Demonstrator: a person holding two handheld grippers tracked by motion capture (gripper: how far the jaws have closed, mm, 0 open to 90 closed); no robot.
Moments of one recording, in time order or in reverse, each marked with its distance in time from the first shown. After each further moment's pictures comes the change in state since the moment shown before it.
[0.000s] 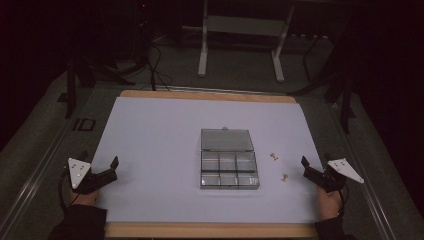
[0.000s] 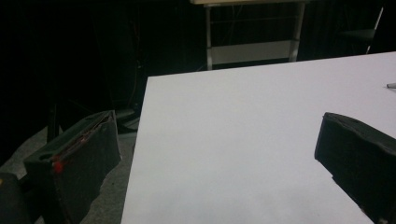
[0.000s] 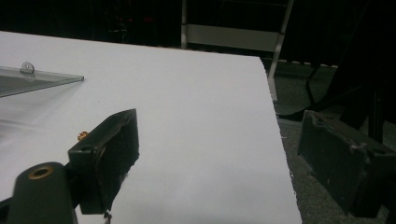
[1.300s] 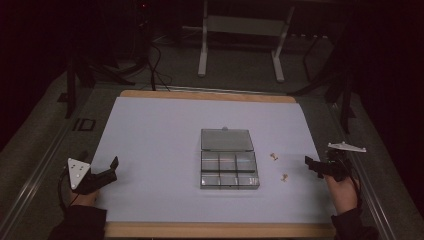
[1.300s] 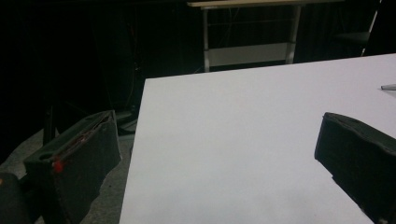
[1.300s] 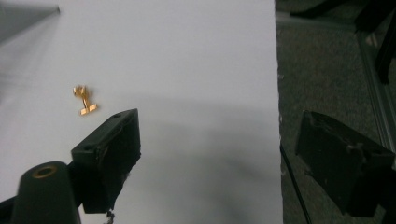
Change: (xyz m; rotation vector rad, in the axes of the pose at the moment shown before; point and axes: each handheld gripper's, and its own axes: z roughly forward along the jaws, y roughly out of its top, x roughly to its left) left arm 0.000 0.000 -0.001 -0.010 -0.011 0.001; right arm -0.010 0.056 0.008 0.489 0.004 0.053
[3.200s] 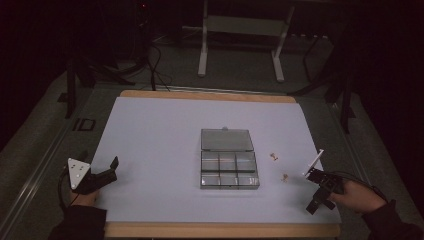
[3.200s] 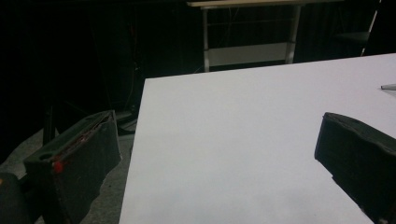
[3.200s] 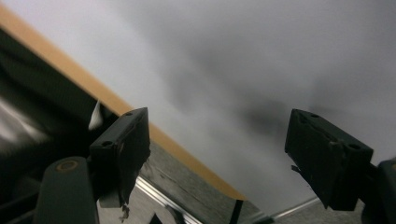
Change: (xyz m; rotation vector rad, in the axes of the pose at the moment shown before) left arm 0.000 0.000 0.000 0.001 -0.001 -0.001; right arm 0.038 -0.014 -0.006 0.987 0.359 -0.457
